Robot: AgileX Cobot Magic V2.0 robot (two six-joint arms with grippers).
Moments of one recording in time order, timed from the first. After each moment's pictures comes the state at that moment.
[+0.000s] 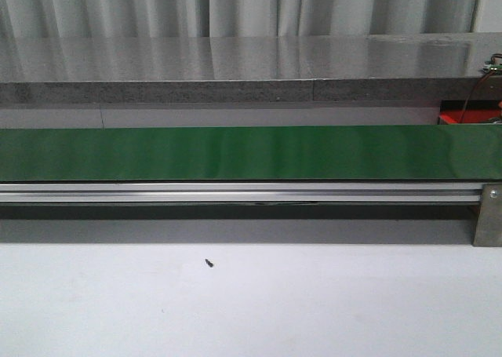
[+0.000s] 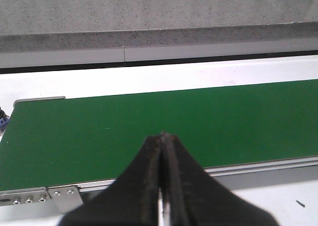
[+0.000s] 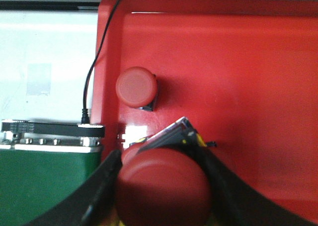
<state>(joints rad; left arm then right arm) -0.08 0.68 -0.54 -0.20 0.32 0.13 -0.35 1.98 -1.91 0.25 1.06 -0.36</state>
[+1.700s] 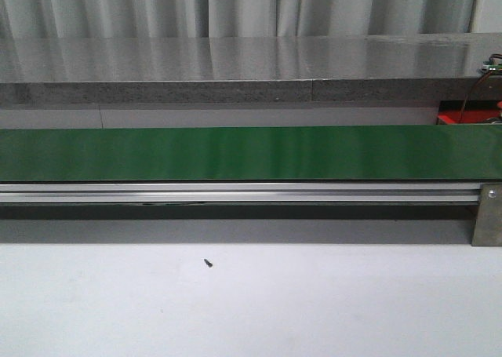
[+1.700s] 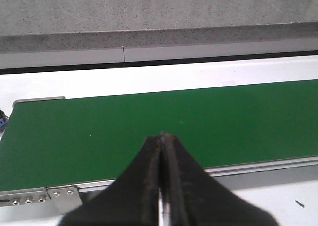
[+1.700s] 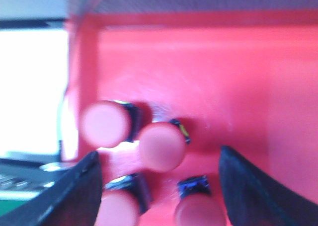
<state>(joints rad) -0.08 0.68 -0.54 -0.20 0.32 0.13 -0.38 2.14 -2.09 0.29 1.10 -0.35</state>
